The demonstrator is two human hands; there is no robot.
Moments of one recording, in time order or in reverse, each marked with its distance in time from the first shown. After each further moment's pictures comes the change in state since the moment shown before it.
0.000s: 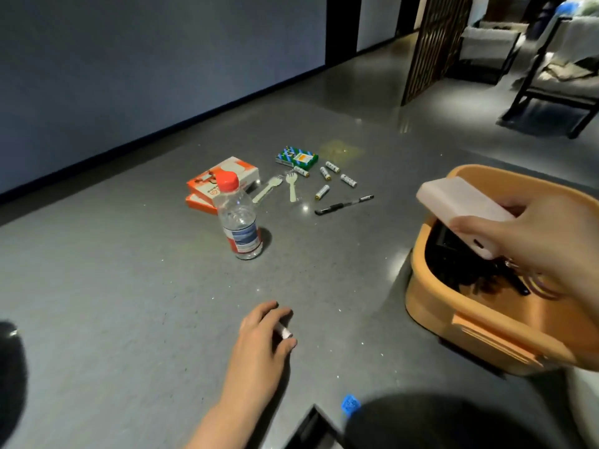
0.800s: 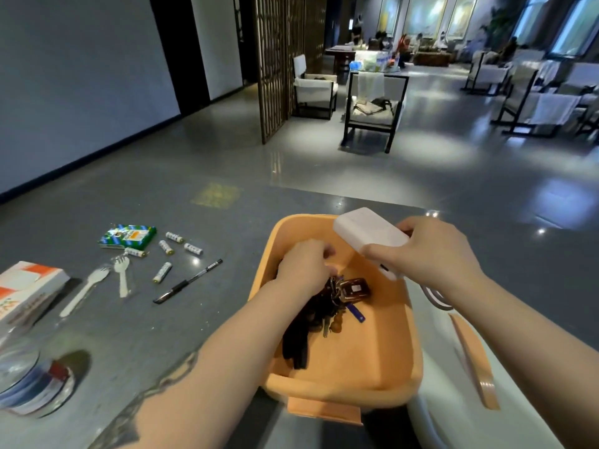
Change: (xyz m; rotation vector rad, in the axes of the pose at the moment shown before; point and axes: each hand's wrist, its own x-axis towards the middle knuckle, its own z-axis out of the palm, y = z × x) left_hand 0.173 0.300 0.119 0.110 -0.488 0.425; right_hand 0.026 0.081 -0.074 -0.121 0.160 0.211
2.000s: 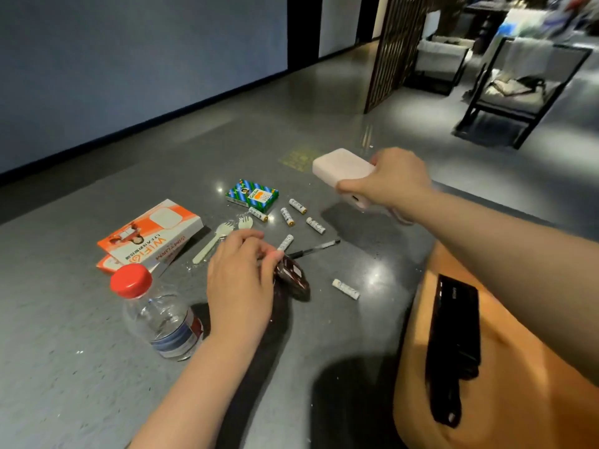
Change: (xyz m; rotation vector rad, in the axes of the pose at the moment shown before) left_hand -0.106 -0.212 -0.092 -0.058 0.833 -0.268; right_hand 0.111 -0.250 0.154 -0.073 -0.163 -0.411
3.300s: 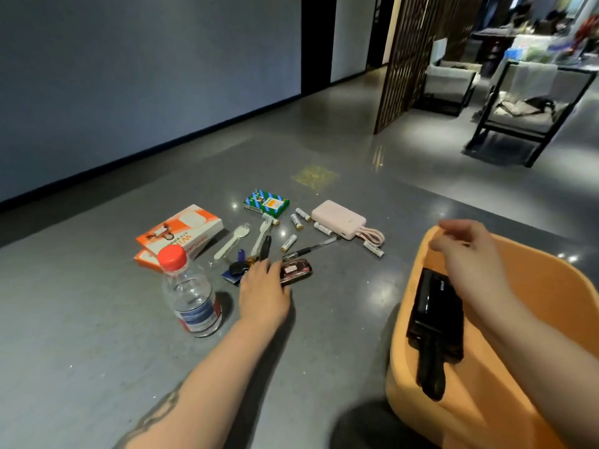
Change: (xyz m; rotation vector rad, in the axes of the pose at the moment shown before) left_hand -0.022 -0.036 0.040 0.401 -0.327 -0.088; right_hand -0.147 0.071 -0.015 0.881 0.215 0.326
